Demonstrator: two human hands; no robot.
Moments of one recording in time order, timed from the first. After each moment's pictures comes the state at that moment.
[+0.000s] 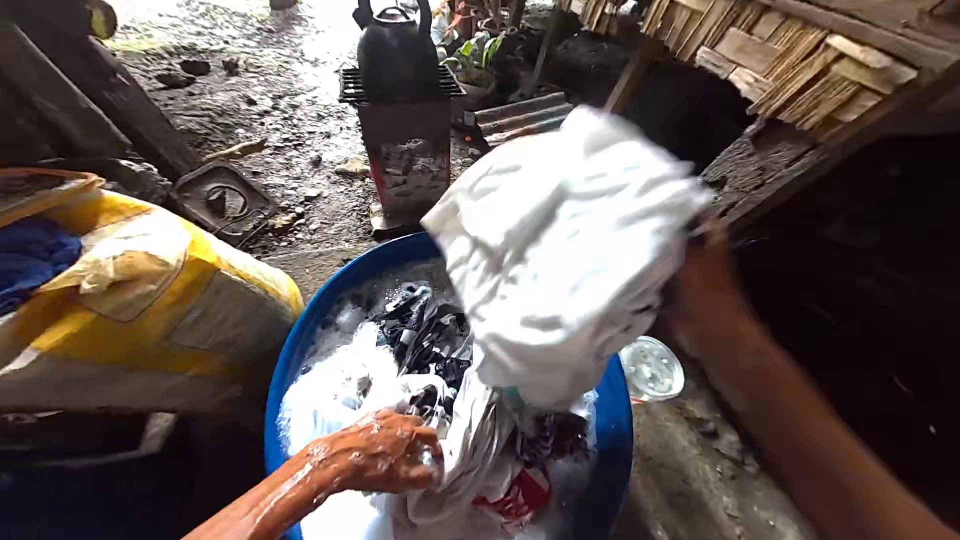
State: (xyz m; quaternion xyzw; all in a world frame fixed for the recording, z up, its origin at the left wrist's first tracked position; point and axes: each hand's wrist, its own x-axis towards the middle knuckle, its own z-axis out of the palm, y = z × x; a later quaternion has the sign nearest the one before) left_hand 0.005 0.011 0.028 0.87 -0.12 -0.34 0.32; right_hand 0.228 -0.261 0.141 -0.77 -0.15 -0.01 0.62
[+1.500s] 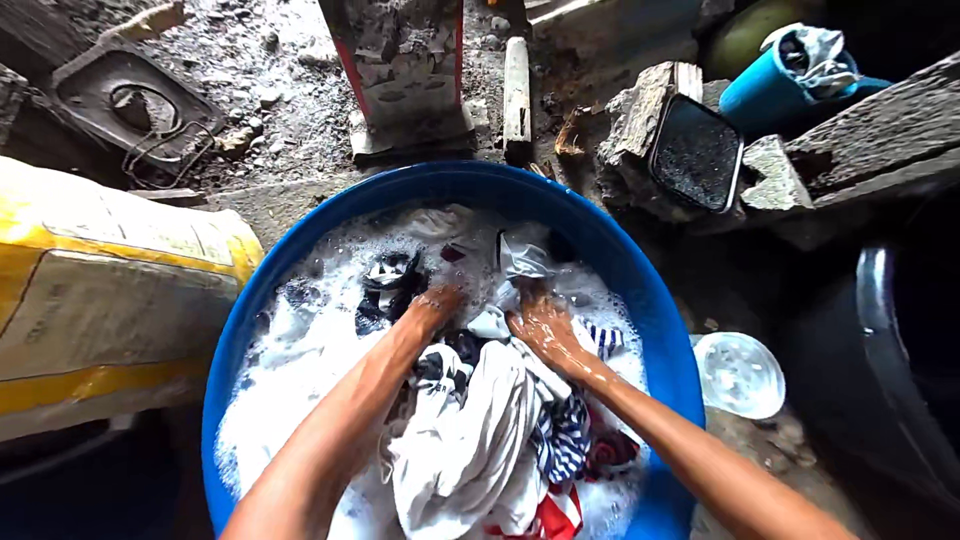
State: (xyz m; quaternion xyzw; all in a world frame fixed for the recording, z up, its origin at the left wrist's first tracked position) left_hand 0.190 0.017 -0.110 0.91 0.12 -0.22 0.33; right_hand 0.251 -0.182 -0.128 -0.91 -0.26 0.30 0.10
